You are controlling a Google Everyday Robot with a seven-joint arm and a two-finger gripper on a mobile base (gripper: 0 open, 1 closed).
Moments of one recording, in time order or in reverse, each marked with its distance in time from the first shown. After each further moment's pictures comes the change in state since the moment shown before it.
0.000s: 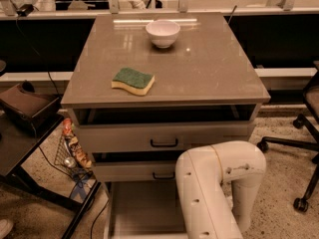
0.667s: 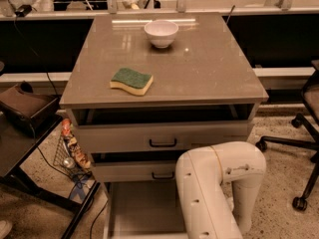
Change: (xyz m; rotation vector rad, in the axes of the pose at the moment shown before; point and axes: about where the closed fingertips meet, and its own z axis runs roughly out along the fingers) arm 0.000 -0.002 0.001 -0.002 -0.002 0.002
